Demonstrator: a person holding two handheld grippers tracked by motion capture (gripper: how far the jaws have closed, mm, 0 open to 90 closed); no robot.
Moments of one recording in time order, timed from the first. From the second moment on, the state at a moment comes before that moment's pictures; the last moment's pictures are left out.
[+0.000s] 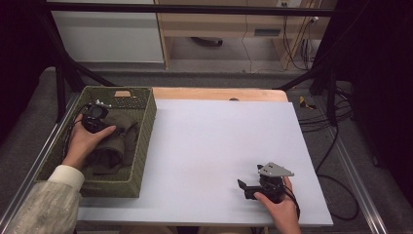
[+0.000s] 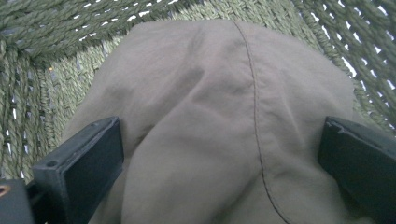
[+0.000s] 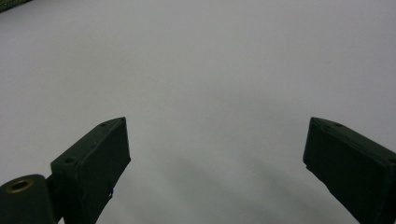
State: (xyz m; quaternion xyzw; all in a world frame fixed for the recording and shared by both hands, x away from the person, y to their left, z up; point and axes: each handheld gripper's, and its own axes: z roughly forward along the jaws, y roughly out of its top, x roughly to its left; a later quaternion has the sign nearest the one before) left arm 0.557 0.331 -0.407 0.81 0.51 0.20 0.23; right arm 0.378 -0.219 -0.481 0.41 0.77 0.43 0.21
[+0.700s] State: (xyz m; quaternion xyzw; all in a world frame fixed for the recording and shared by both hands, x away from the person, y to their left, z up) left arm 0.542 0.325 -0.432 0.79 0.52 0.23 0.23; right arm 0.378 -0.217 -0.482 0.41 0.78 0.43 0.20
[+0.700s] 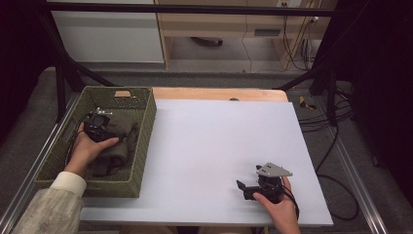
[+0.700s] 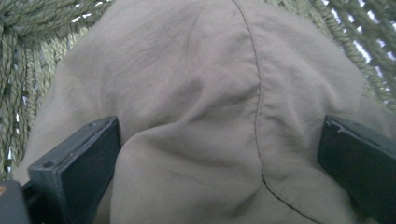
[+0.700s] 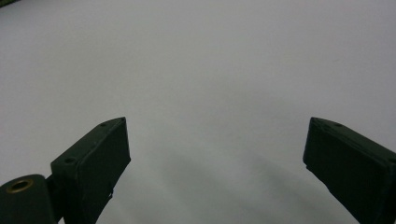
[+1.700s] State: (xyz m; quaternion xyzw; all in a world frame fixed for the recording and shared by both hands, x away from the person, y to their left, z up) left arm 0.519 0.352 -0.371 0.73 0.52 0.22 0.38; right arm 0.378 -0.216 -0.482 0.41 0.78 0.43 0.20
